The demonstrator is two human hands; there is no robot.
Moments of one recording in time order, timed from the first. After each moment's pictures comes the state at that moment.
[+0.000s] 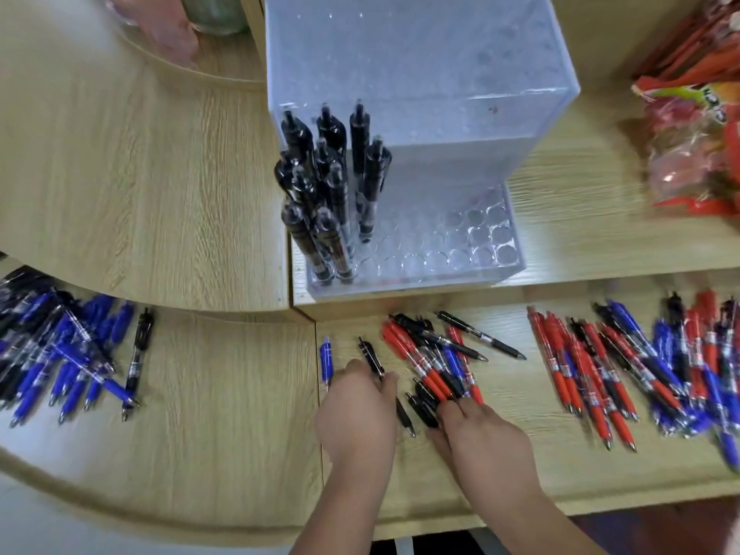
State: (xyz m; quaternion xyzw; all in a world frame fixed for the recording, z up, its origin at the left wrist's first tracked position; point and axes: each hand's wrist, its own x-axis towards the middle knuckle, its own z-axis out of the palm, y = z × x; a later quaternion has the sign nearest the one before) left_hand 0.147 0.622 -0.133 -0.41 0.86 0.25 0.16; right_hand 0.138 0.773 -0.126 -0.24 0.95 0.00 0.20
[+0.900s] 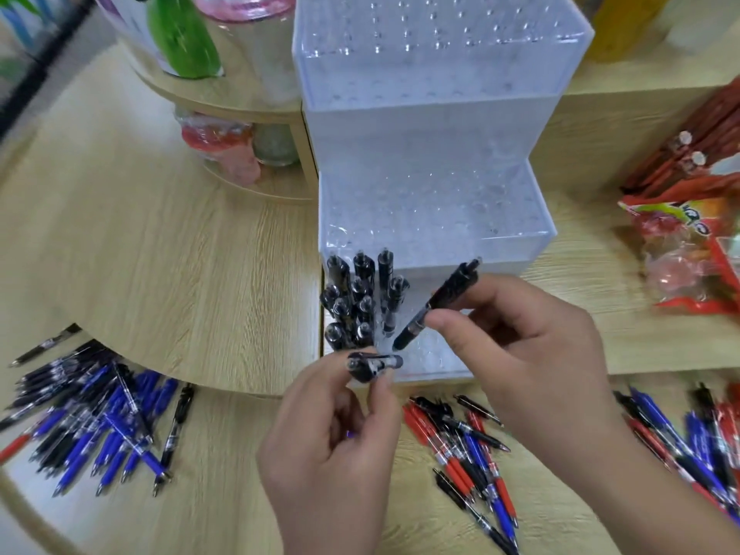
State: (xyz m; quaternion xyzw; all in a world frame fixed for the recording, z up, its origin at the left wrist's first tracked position) left_hand 0.109 0.586 0.029 -0.25 0.80 0.41 -0.37; right_hand 0.013 0.694 0.056 -0.19 0.80 -0.56 0.05
